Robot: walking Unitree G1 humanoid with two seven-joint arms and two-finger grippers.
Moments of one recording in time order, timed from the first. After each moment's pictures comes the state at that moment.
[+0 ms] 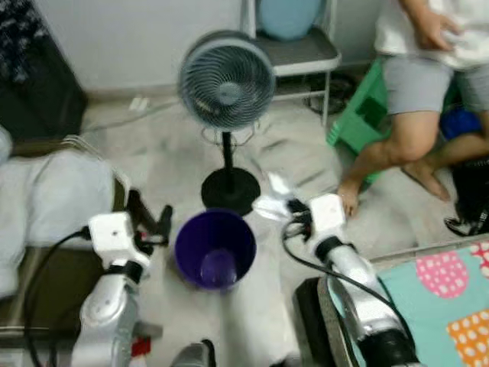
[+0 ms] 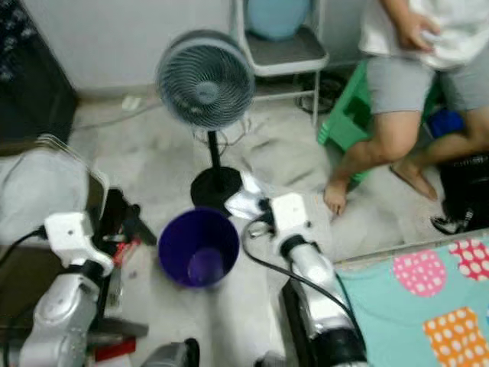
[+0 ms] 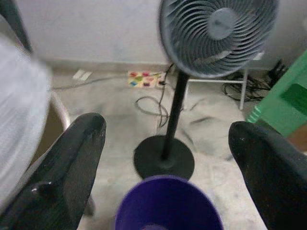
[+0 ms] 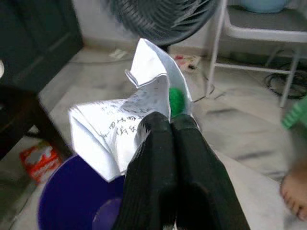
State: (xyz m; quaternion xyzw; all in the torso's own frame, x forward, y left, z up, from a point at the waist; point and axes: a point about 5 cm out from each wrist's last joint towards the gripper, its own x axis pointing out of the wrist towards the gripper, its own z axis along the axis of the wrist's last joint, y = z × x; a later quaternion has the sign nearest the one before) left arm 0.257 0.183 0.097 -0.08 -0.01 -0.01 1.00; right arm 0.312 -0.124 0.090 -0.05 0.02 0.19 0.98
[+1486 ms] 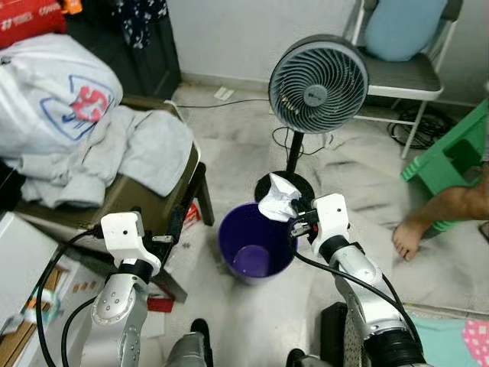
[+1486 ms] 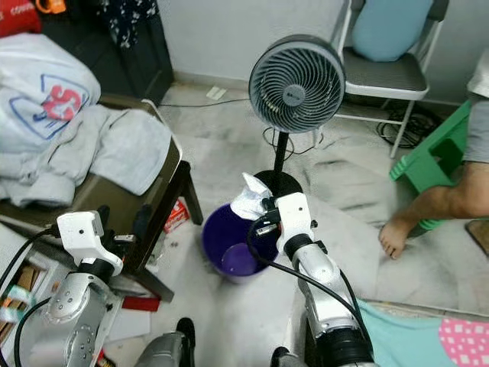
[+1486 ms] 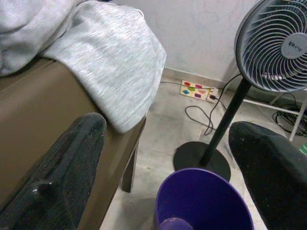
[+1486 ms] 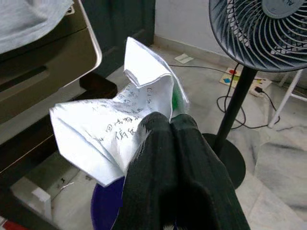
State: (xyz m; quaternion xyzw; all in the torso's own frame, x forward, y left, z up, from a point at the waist) left arm 0.258 0.171 0.097 -0.09 -0.01 -0.03 1.00; right arm 0.310 -0.135 0.087 -0.05 0.03 0.17 0.98
